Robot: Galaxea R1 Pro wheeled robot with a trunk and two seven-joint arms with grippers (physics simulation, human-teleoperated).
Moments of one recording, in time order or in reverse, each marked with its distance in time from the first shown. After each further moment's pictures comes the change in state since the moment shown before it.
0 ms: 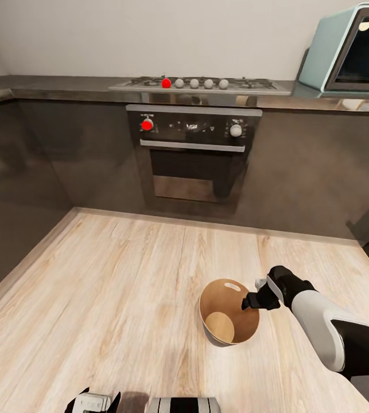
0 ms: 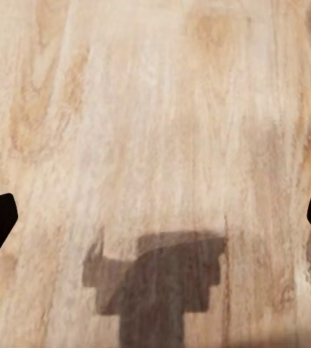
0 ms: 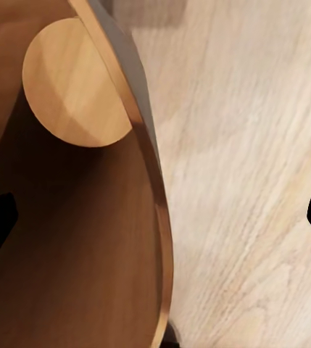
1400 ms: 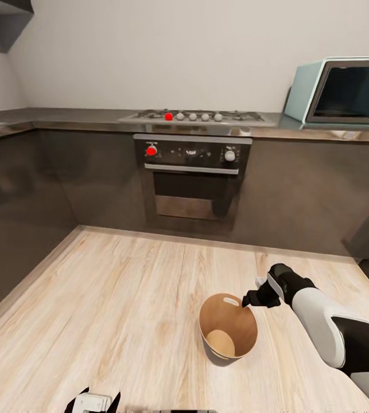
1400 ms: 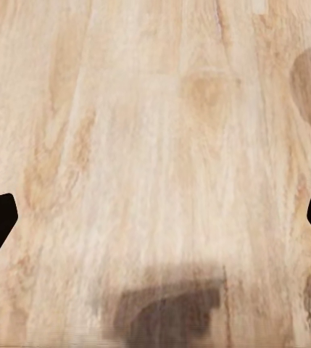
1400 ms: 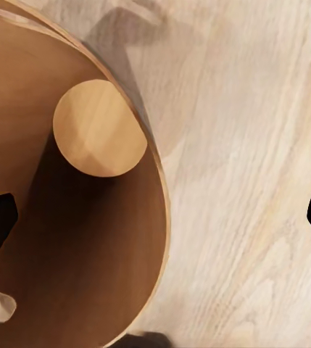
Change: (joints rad) left arm 0.000 0.002 -0.001 0.000 -0.003 0.000 0.000; right arm -0.016 -0.004 -0.001 0.007 0.000 0.001 0.000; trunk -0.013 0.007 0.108
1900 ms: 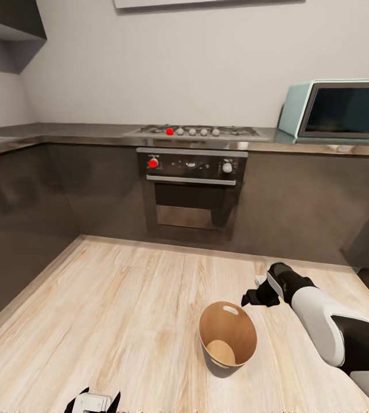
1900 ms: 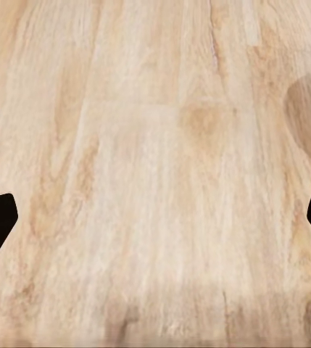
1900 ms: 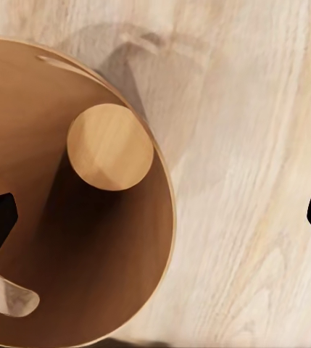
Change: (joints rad) left arm 0.000 0.000 0.000 0.000 0.000 0.000 0.000; right arm -0.006 0.002 0.000 0.004 -0.003 0.000 0.000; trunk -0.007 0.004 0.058
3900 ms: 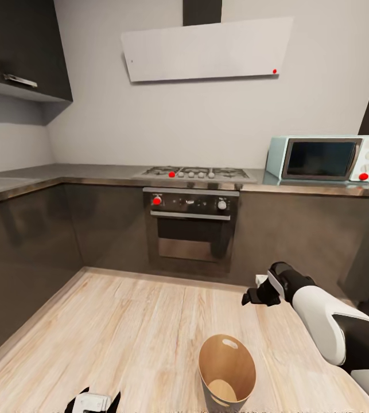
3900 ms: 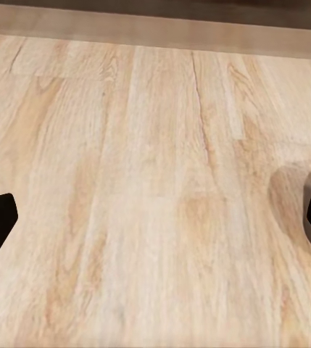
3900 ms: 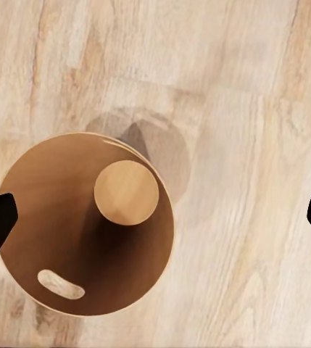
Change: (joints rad) left arm 0.000 0.000 0.000 -0.001 0.001 0.000 -0.001; right arm -0.006 -0.006 -0.007 0.000 -0.007 0.003 -0.001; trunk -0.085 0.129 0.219
